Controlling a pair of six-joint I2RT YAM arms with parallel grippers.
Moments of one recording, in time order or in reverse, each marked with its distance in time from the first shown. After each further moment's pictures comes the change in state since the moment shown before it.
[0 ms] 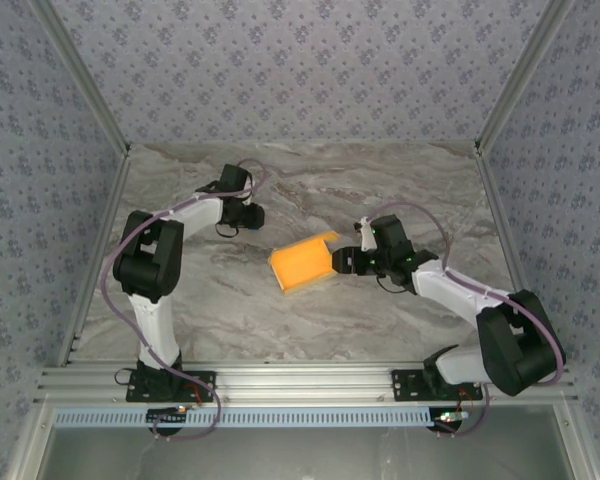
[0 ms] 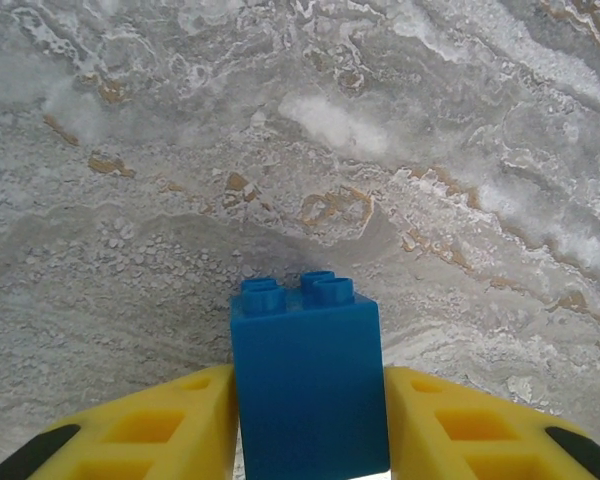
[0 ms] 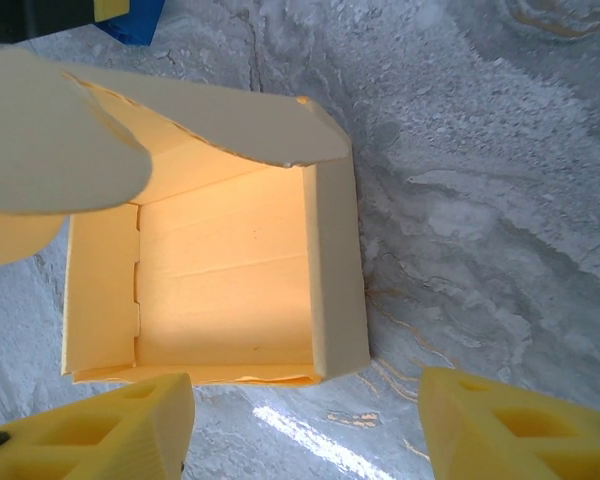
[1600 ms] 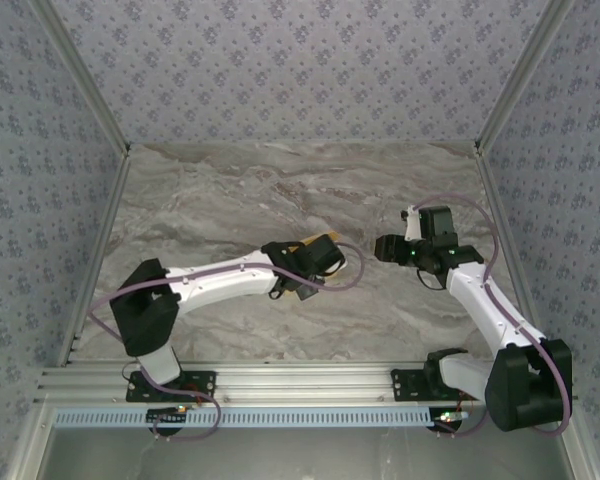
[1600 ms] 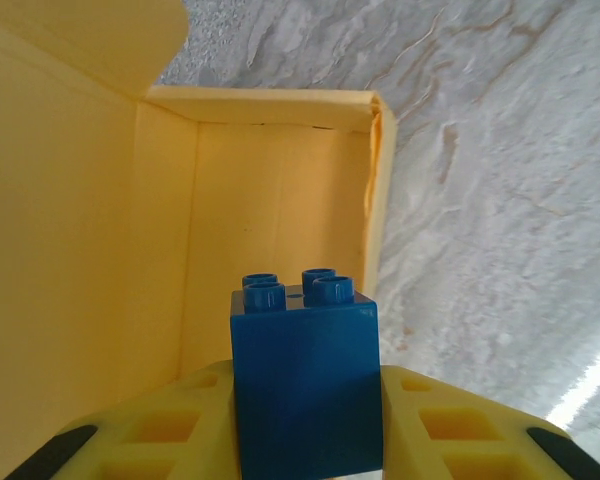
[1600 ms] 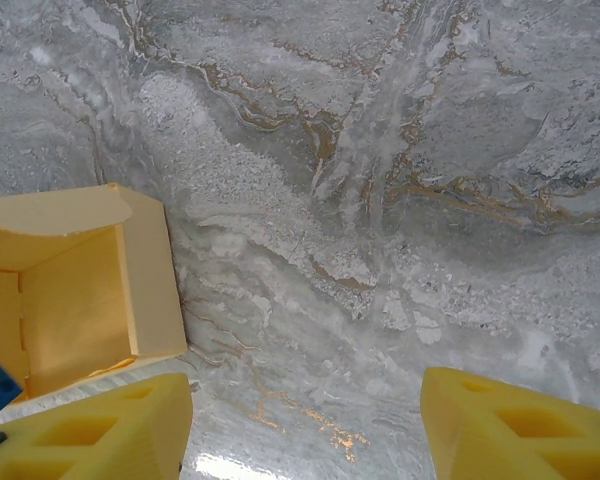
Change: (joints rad) left arm -0.729 -0.254 -0.085 -0.248 -0.448 0.370; right arm -0.296 -0.190 0.076 -0.331 0.053 -0.159
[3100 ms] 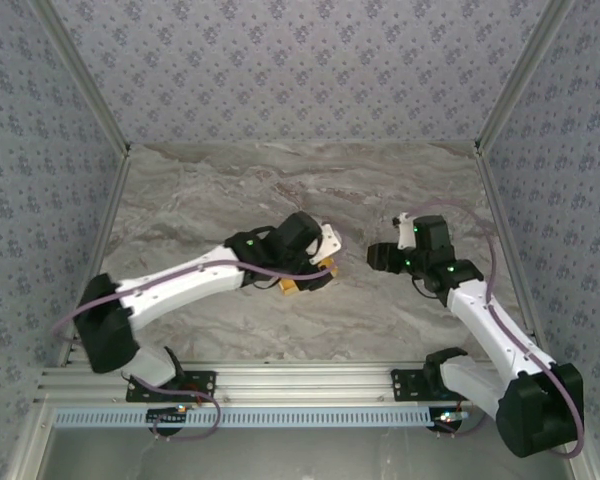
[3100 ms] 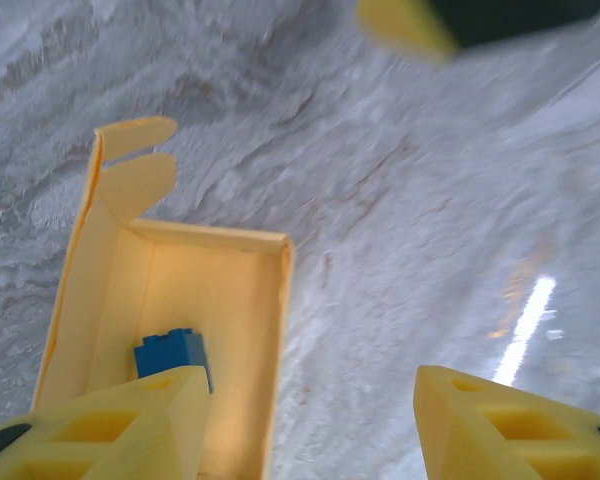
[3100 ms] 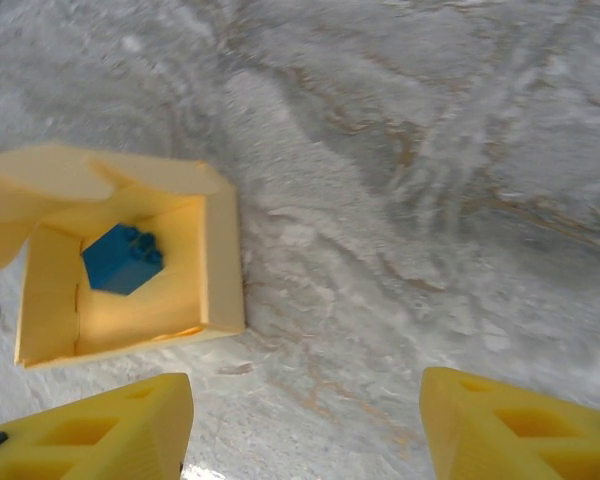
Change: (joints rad) left arm 0.071 -0.270 -0.043 0.088 0.360 -0.056; right arm 0.142 -0.127 -0.076 0.067 0.016 -0.018
